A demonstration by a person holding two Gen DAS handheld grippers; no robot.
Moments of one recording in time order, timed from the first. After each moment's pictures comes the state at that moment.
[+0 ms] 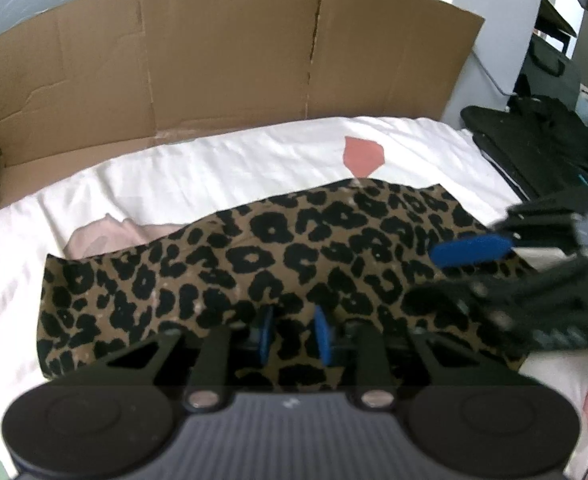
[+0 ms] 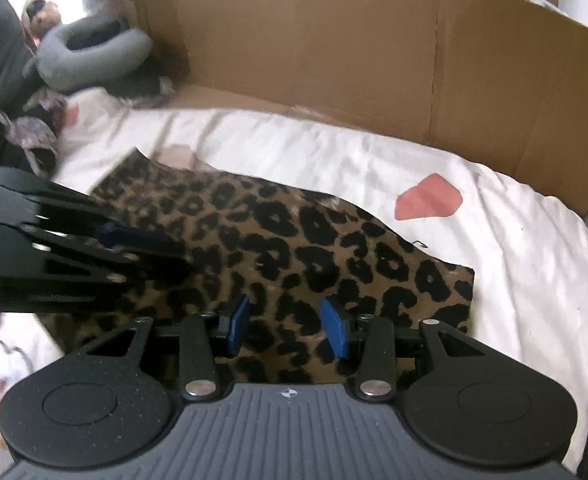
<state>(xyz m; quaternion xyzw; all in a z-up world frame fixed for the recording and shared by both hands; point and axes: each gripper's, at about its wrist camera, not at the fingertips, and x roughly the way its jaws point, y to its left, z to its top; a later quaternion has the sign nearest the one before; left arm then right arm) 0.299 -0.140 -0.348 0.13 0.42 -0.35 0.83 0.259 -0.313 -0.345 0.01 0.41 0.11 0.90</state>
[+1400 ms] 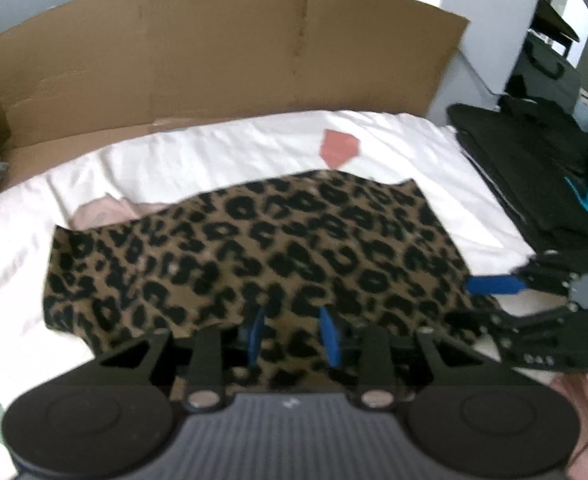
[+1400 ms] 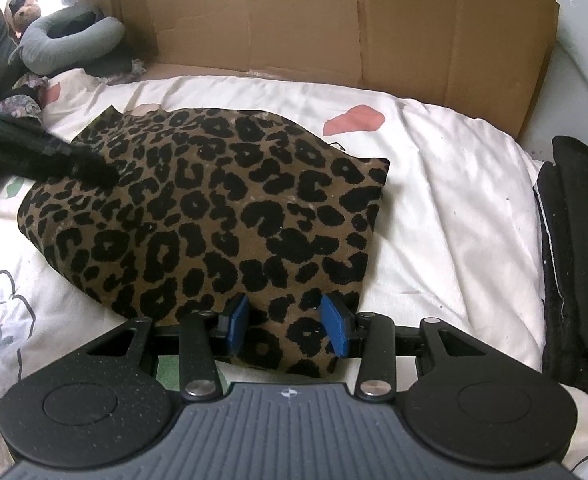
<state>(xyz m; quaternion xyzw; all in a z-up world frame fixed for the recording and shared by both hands) 0.266 -0.145 -0.326 0.11 0.44 -0.35 0.82 0.186 -0.360 -0.367 0.01 0.43 0.05 0.90</state>
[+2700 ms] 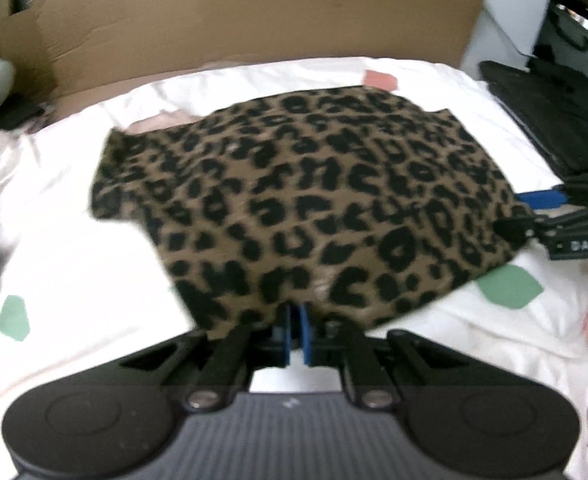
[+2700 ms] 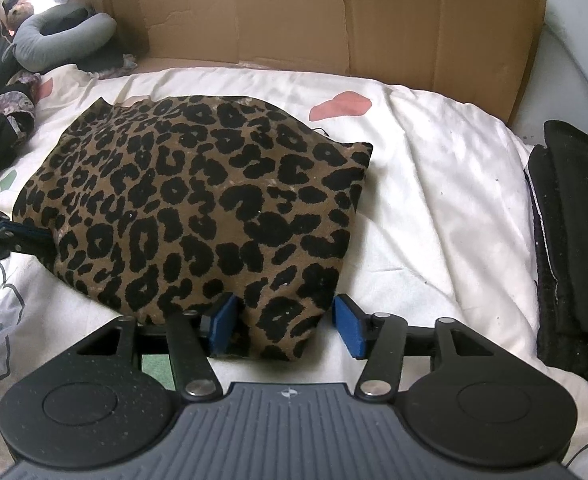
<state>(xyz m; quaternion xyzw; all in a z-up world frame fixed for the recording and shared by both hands) 0.234 -0.084 -0.363 0.15 0.46 -0.28 0.83 0.182 -0.371 -0.375 0.01 0.44 0.04 0.90</state>
